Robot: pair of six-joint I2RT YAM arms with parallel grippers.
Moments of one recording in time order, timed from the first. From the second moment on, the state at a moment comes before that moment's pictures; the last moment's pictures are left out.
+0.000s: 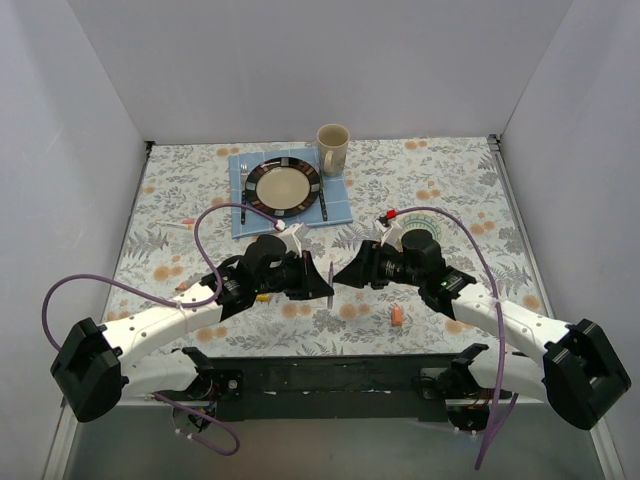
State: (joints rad) left arm -0.84 1.12 0.69 -0.11 0.27 -0.83; right arm 0.67 1.10 0.54 0.15 -0.46 0.79
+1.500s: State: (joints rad) left arm -0.84 1.02 0.78 -0.11 0.16 -0.62; right arm 0.61 0.95 0.73 -0.17 0.11 0.85
